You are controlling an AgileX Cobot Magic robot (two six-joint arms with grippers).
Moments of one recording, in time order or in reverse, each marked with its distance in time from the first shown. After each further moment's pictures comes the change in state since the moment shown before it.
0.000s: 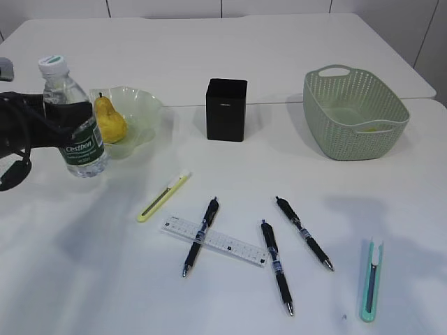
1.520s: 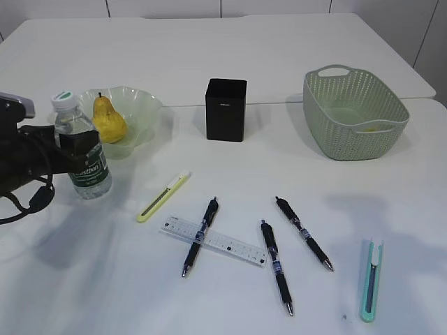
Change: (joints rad) left arm 0.000 0.240 -0.007 -0.136 -0.167 0.140; right arm 0.000 0.000 0.000 -0.053 -0.026 -0.001
